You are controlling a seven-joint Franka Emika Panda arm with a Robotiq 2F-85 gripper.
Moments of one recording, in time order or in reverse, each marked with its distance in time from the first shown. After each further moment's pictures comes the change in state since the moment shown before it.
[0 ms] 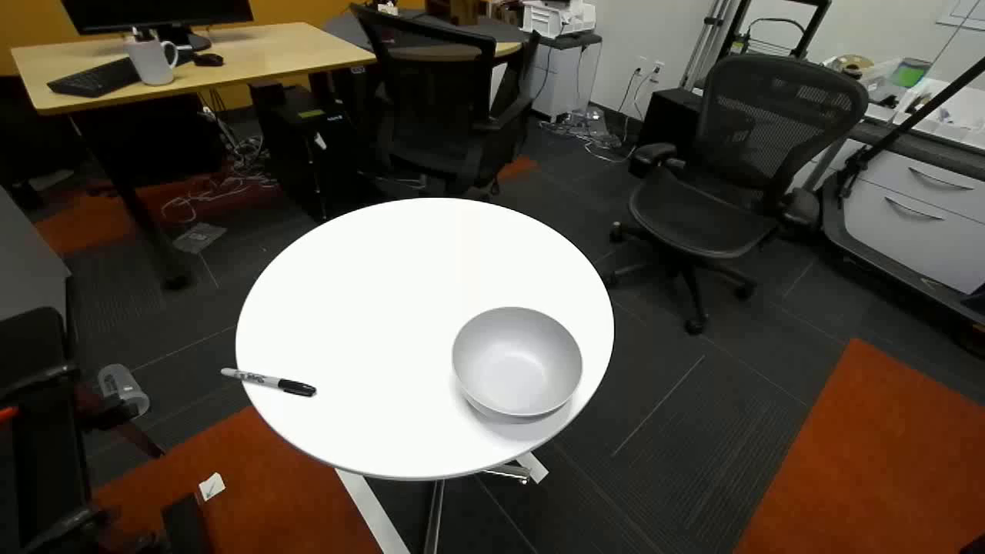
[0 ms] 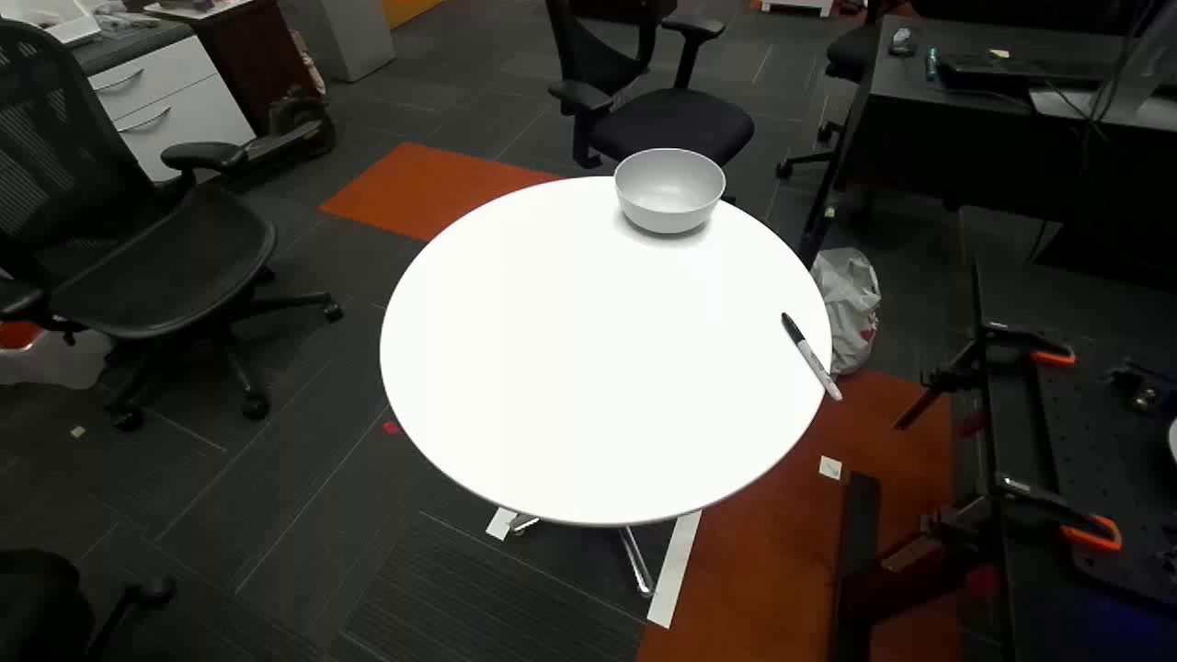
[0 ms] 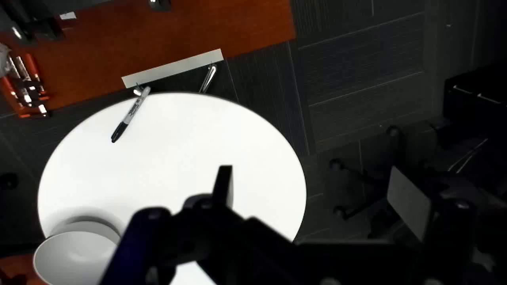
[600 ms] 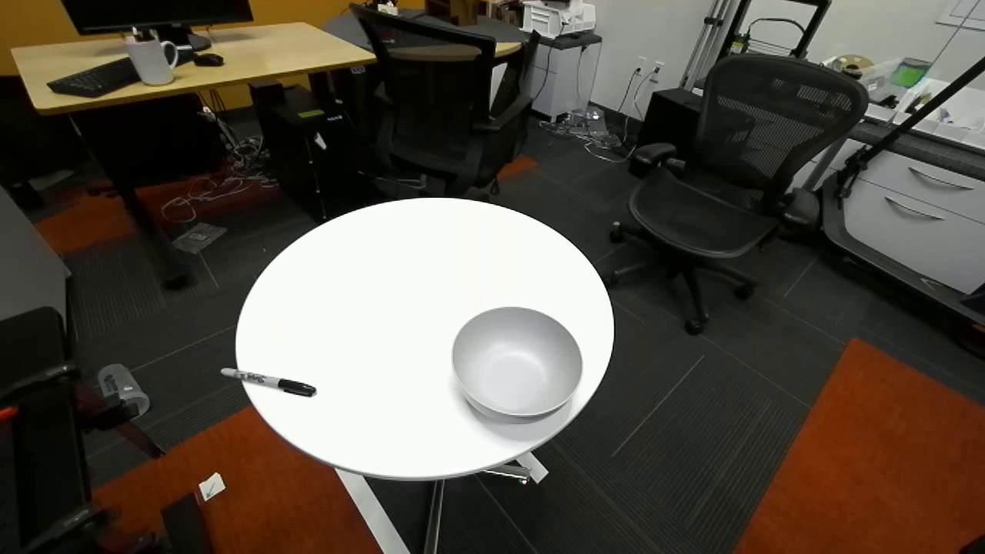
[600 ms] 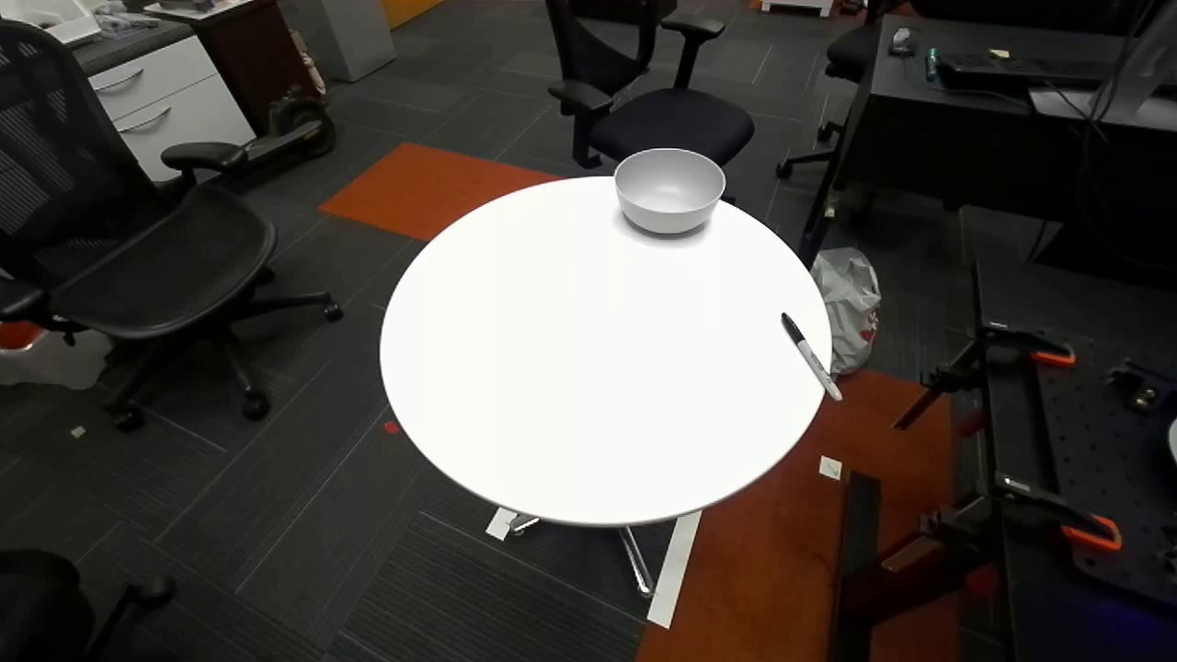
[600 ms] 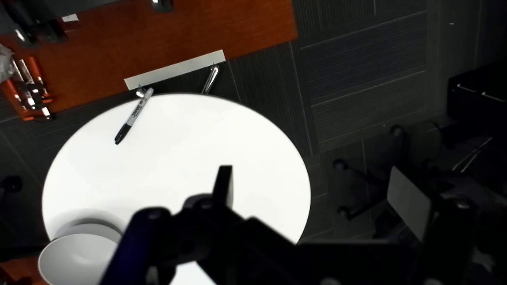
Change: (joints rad) arm -0.009 0.000 -0.001 -0.008 0.000 0.002 0.000
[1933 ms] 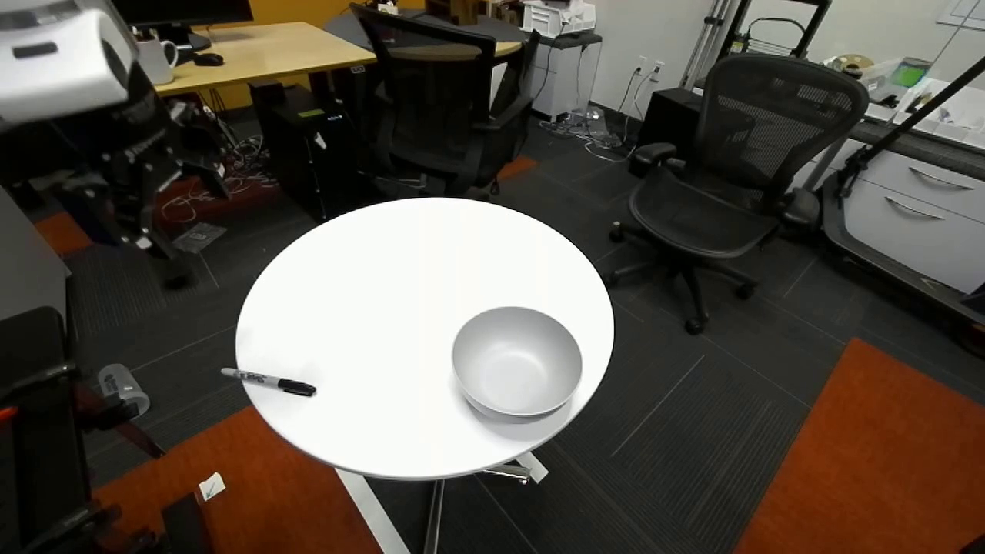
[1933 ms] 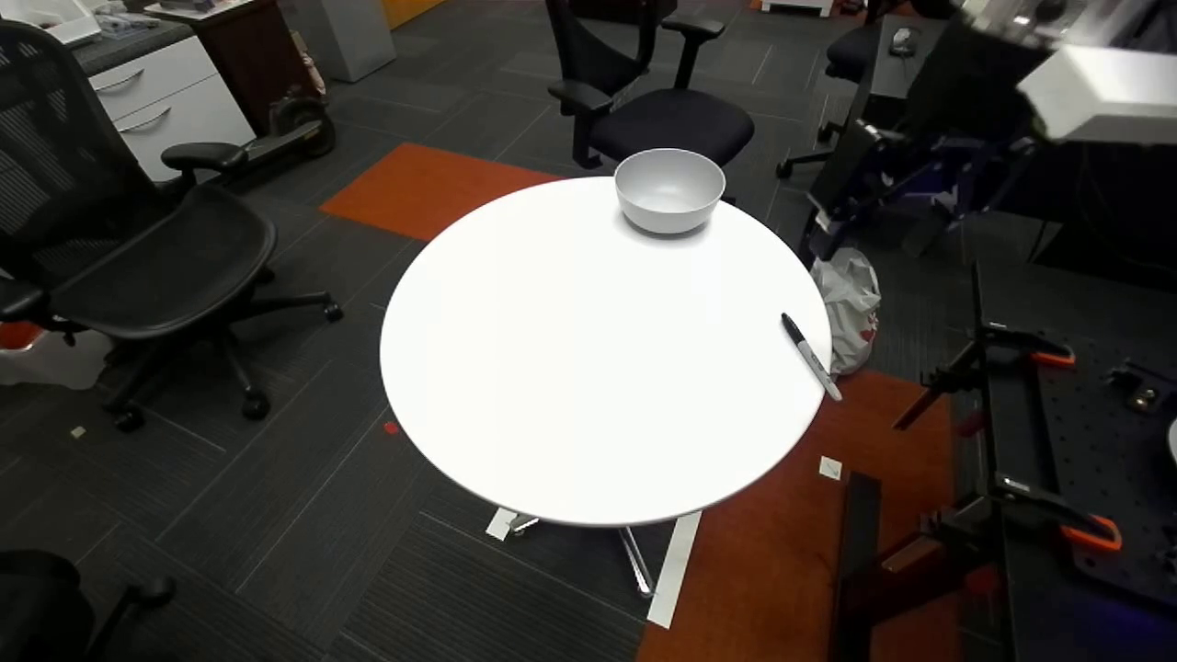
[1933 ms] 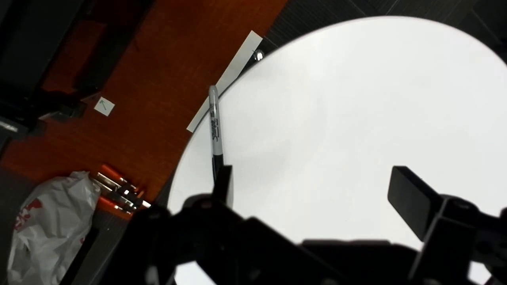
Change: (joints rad) arm -0.228 0.402 -0.098 -0.313 -0.006 0.644 0.248
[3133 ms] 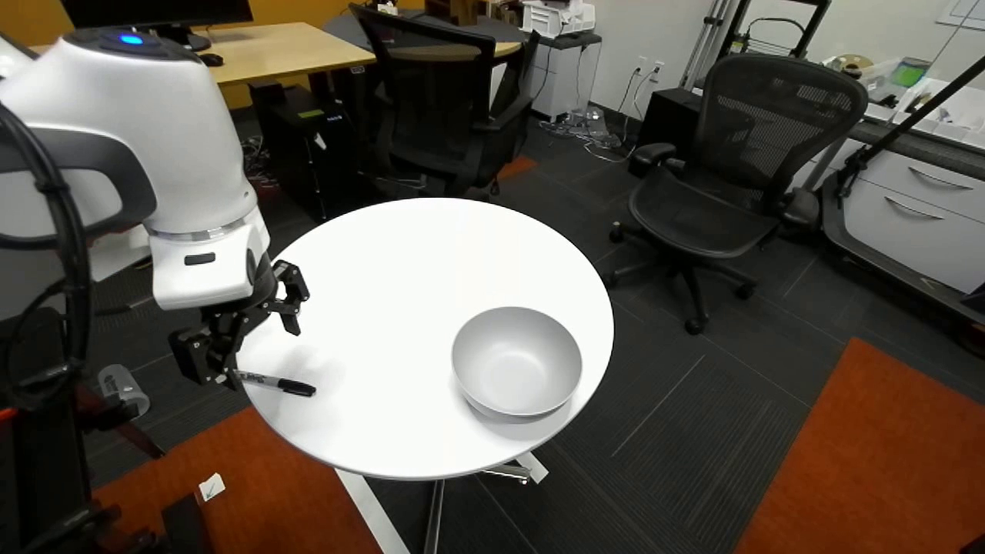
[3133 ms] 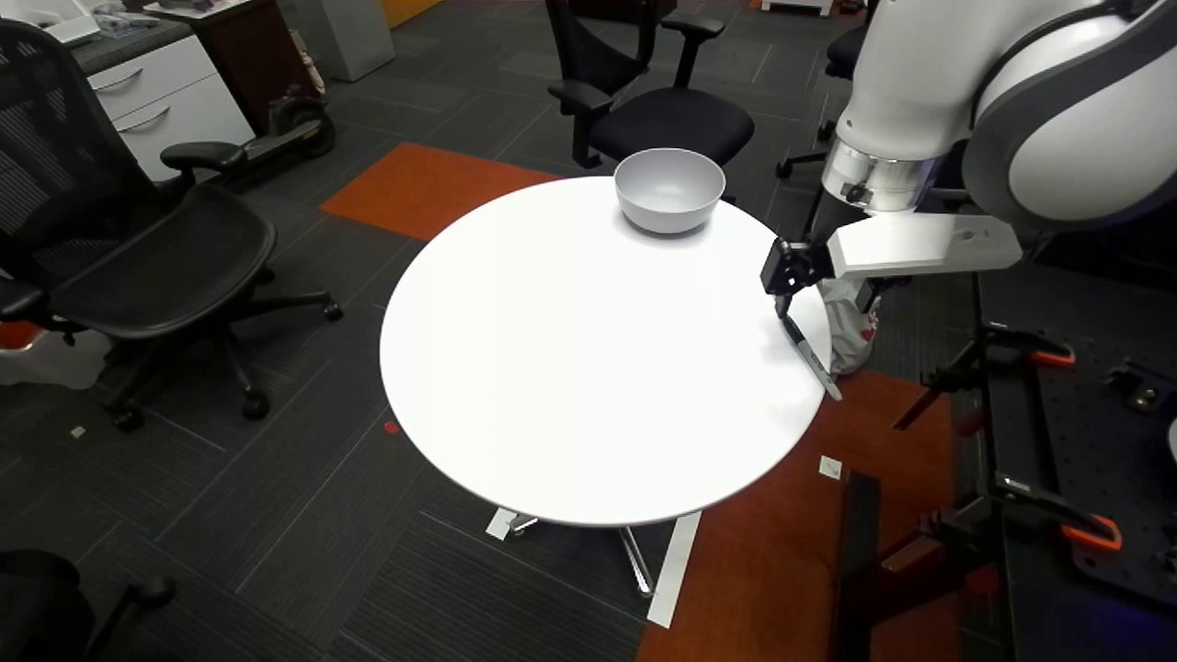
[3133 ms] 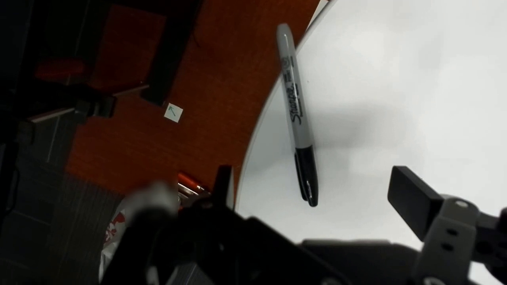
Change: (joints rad) arm 0.074 0.535 -0.245 0.112 -0.306 0.252 0.269
